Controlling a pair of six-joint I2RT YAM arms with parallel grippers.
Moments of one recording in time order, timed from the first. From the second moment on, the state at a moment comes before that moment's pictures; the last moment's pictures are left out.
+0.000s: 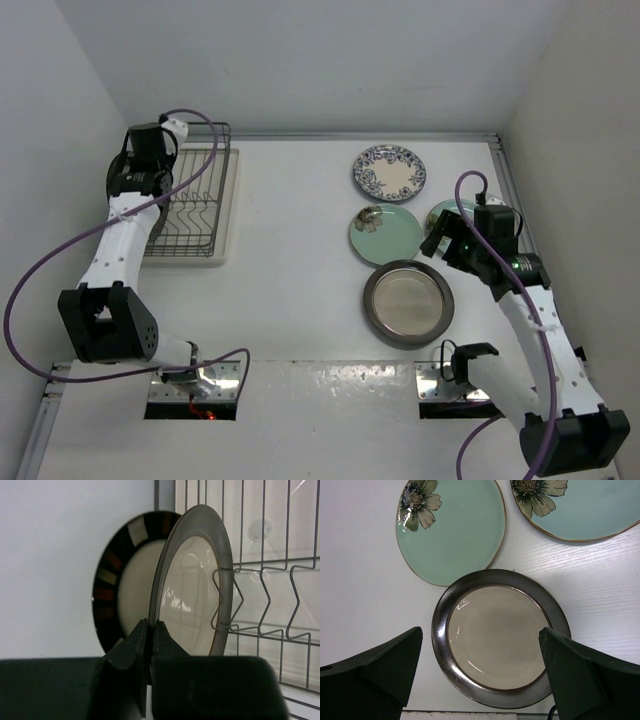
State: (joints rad) left arm 0.09 1.42 1.34 -0.43 -0.43 0.59; right arm 0.10 0.87 0.82 -0.73 -0.01 0.48
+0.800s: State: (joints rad) left arm 0.07 1.43 1.58 -0.46 -0.50 0.51; right arm 0.08 1.06 0.80 -0.80 0.07 0.60
